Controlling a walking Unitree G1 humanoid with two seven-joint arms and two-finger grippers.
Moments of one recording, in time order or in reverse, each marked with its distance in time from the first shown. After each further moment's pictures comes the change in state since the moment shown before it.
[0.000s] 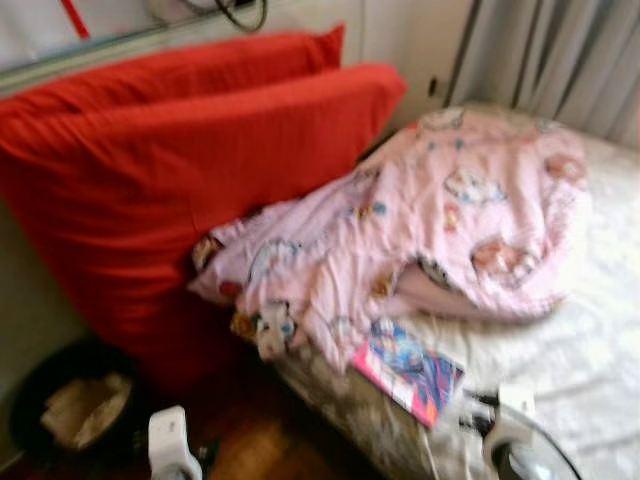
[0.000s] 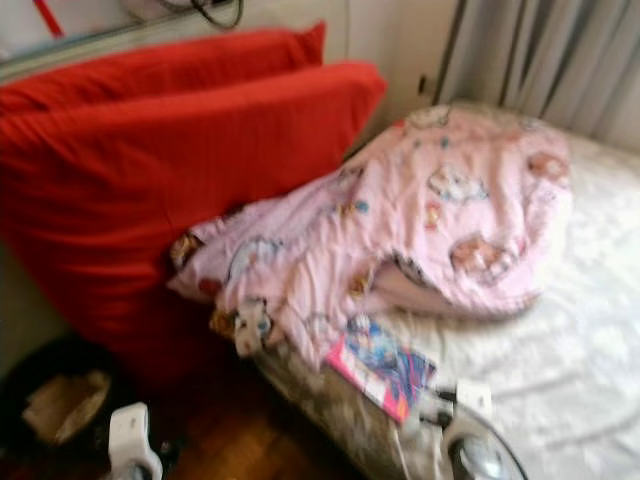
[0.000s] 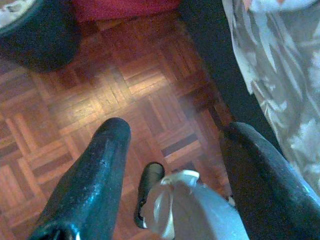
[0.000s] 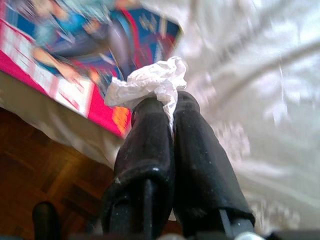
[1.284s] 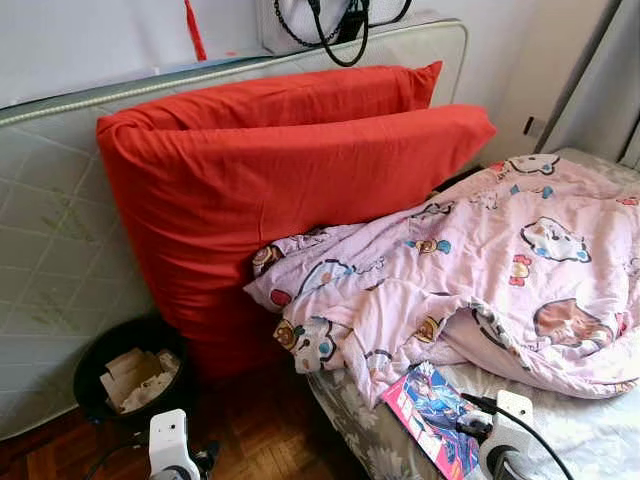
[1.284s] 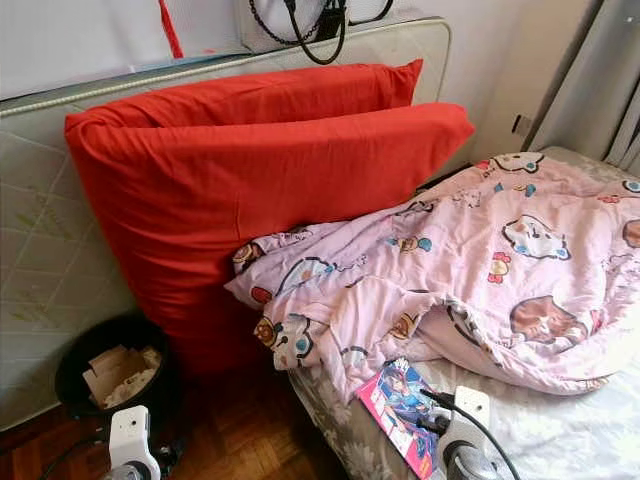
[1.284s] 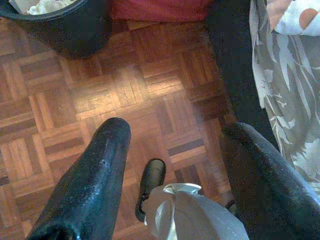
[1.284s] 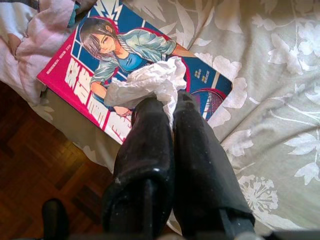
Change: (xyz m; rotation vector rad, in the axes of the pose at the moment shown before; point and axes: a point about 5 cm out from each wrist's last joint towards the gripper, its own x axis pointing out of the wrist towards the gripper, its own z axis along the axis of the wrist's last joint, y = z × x) left arm 0.000 0.001 0.001 0.047 0.012 -0.008; right arm -0.001 0.005 -0.009 0.045 0.022 -0.026
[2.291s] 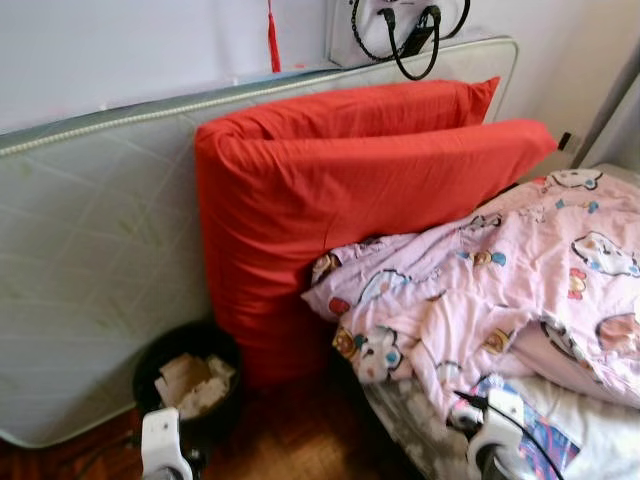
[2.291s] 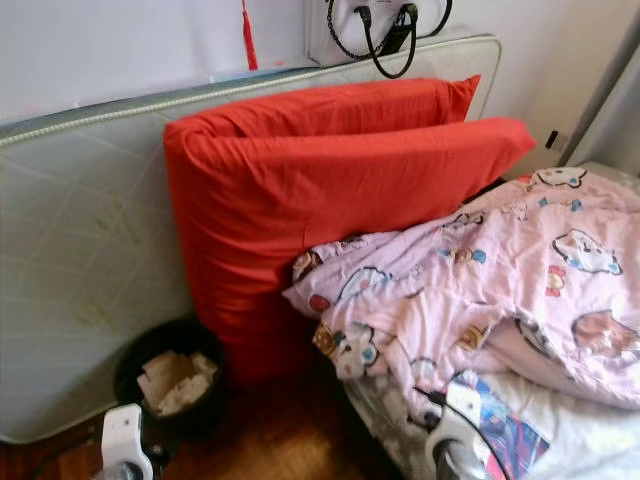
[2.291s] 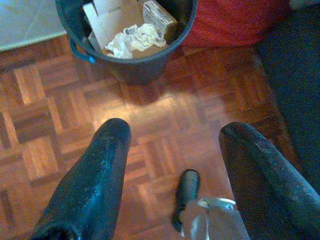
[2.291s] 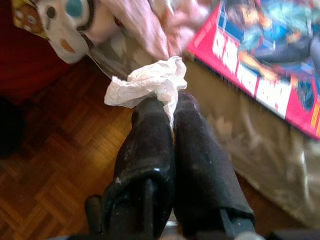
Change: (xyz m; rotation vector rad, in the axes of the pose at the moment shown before) left arm 0.001 0.007 0.008 0.015 -0.003 0.017; right arm 0.001 0.008 0.003 0.038 -0.015 0.023
